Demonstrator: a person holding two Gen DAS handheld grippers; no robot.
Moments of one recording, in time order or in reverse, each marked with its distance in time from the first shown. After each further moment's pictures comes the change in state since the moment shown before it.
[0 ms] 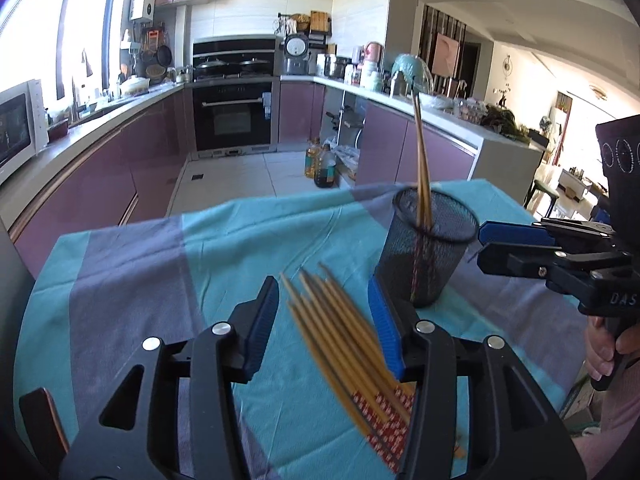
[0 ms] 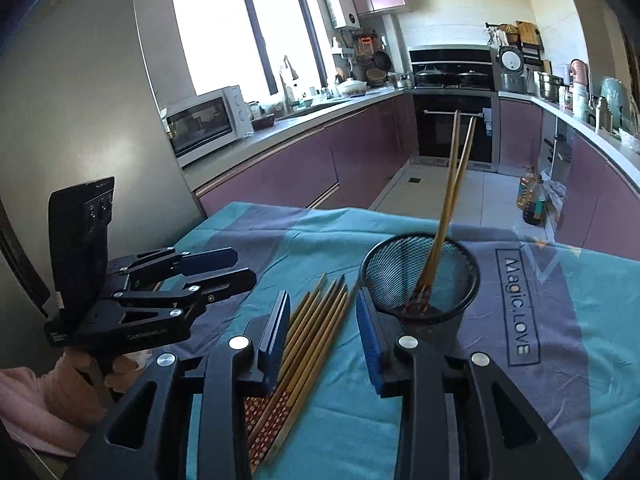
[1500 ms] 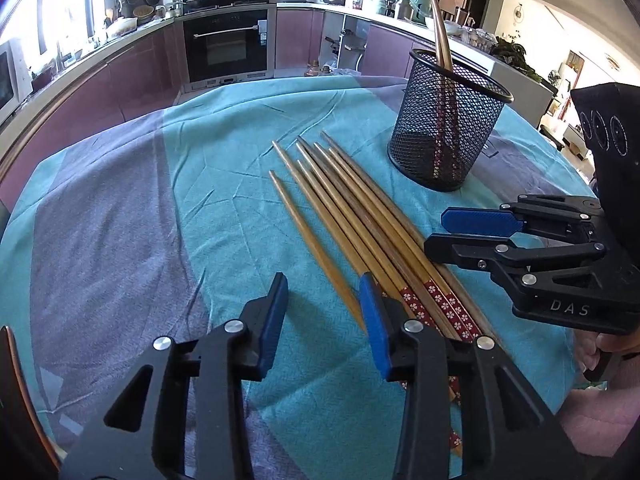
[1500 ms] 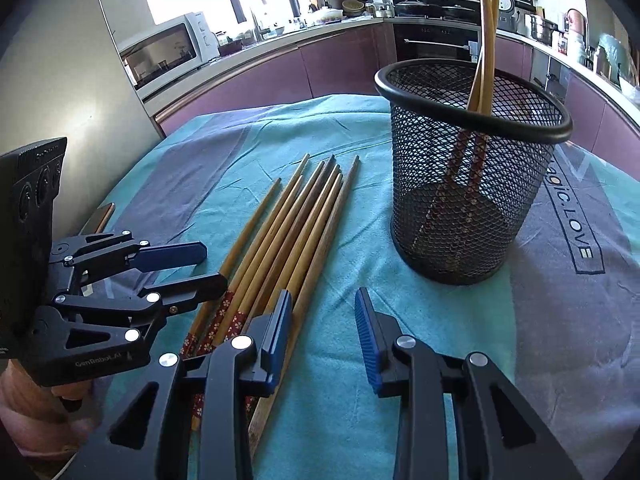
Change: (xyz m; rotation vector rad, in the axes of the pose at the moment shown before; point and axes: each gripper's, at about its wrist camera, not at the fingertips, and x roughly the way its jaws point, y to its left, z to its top) left arm 0.058 -0.004 -0.070 0.001 0.263 -0.006; right arm 0.079 0.001 -0.046 0.054 0.229 -0.106
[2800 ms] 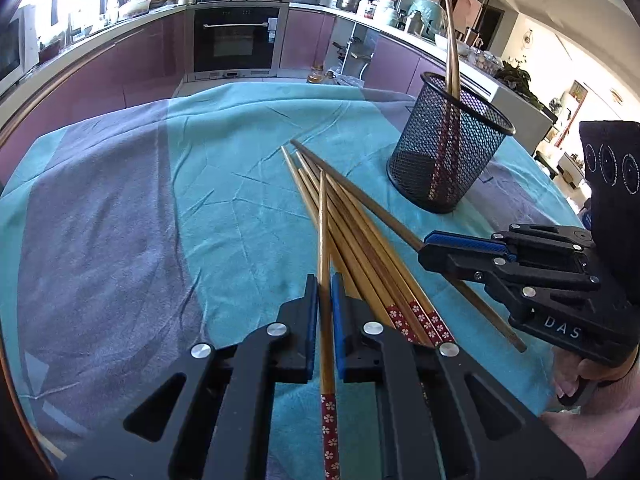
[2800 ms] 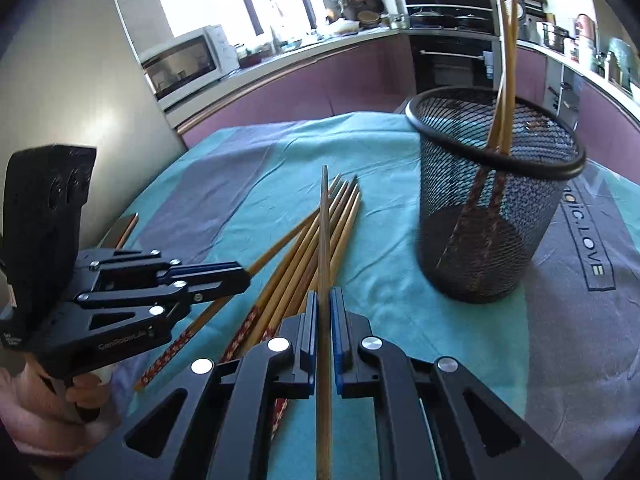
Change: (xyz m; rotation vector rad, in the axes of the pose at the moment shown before) left arm 0.003 0.008 0.005 -0.101 -0.014 -0.050; right arm -0.010 0.002 0.001 -0.022 -0.029 0.078
